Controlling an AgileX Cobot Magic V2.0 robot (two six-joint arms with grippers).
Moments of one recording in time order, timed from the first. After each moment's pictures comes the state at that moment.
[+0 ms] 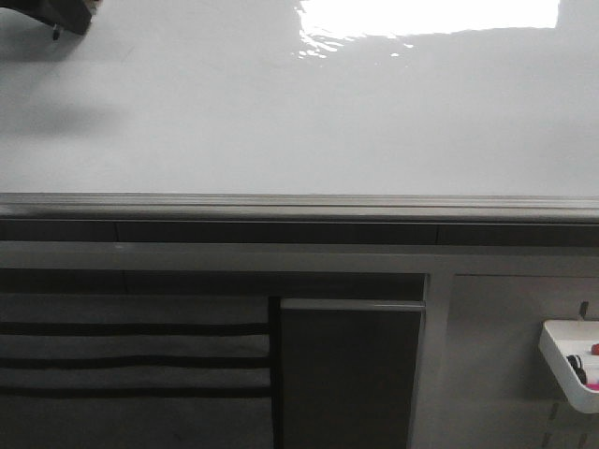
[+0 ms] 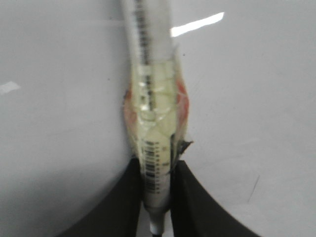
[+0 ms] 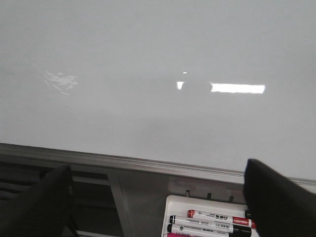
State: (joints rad) left arm -0.27 1.51 -1.15 0.02 0.24 0.16; right arm 0.00 0.38 -0.63 0.18 0.62 -0.20
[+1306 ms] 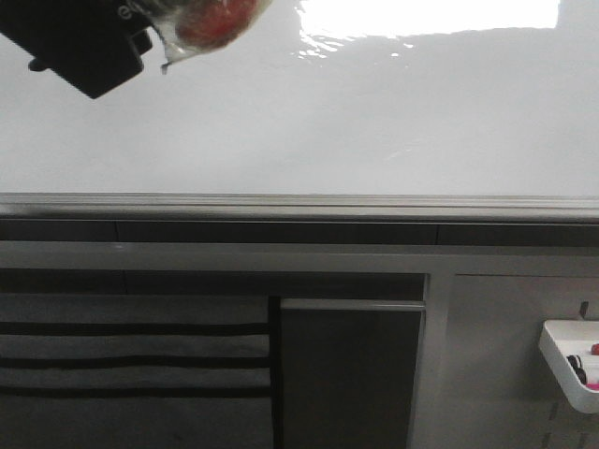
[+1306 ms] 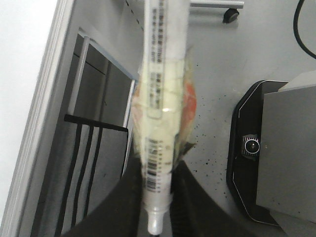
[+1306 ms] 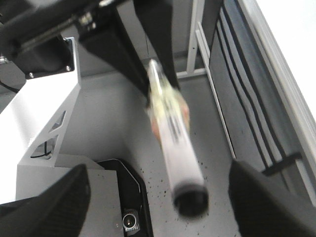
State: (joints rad) left arm -0.89 1.17 -1.11 -0.12 1.00 0.66; right arm 0.62 1.16 -1.13 0.66 0.98 -0.98
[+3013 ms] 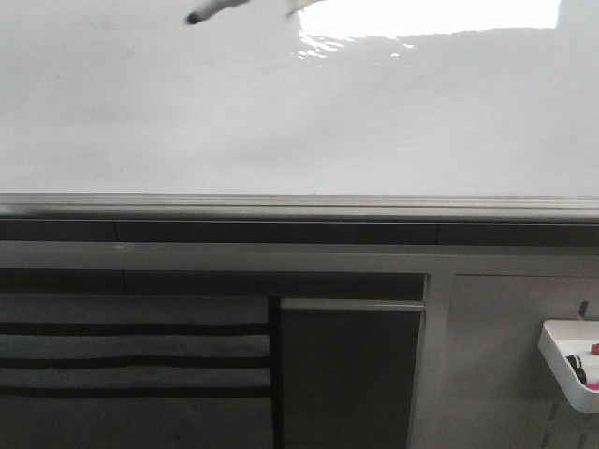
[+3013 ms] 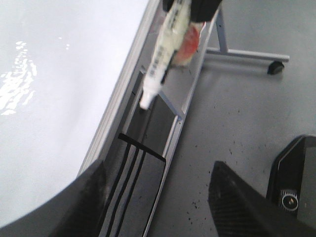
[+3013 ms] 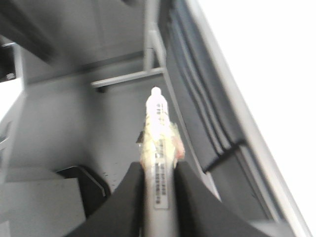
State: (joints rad) left arm -0.90 0.97 -1.11 -0.02 0.94 0.50; right arm 0.57 1.12 -1.15 0.47 0.91 -0.79
